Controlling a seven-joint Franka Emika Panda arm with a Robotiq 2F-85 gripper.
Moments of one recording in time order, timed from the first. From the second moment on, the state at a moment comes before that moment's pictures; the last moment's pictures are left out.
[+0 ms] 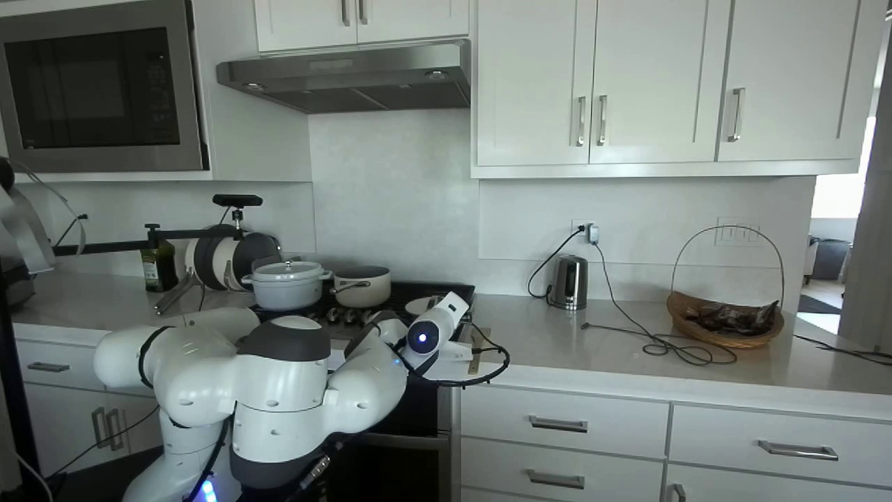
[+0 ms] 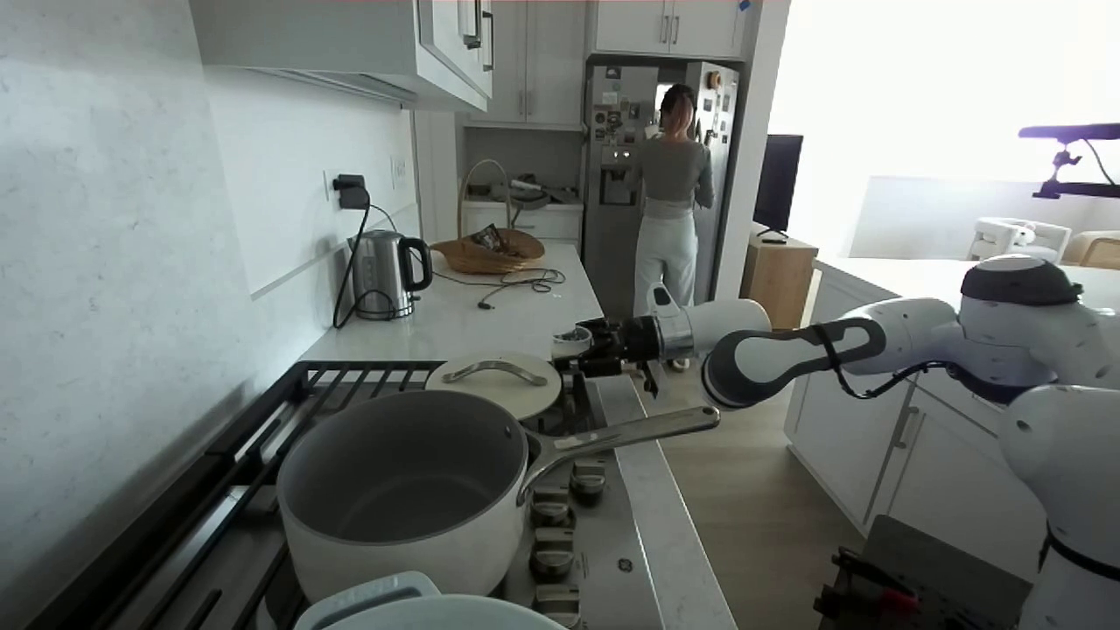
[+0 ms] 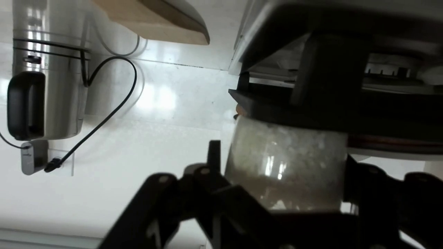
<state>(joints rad) 1.70 -1.46 -1.86 -2.29 -0.96 3.27 -0.86</state>
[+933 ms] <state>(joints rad) 1.73 -1.38 -1.87 -2.29 -0.96 3.27 -0.86</state>
